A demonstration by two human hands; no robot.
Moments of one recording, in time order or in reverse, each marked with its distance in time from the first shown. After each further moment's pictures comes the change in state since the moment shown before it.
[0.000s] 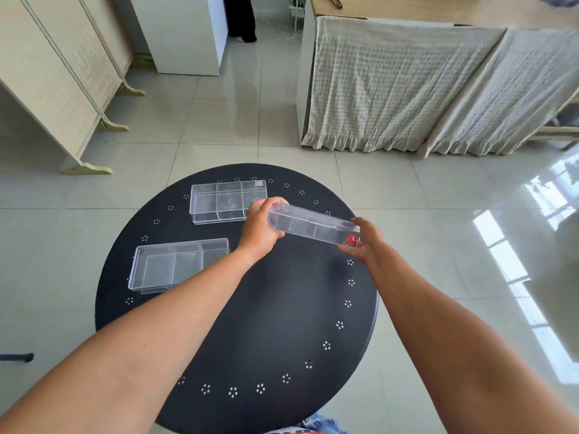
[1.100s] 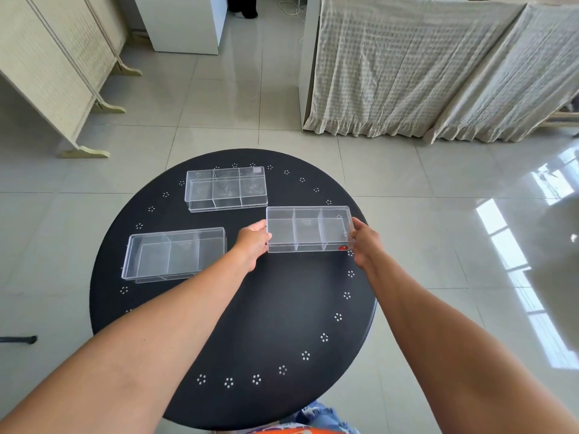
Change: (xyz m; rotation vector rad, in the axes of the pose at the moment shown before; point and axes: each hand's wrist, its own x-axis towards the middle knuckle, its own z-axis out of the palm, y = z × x) left_hand -0.011 -0.038 0.021 -0.513 -0.028 -0.736; right_hand 0.020 0.040 -0.008 -0.135 -0.086 -0.184
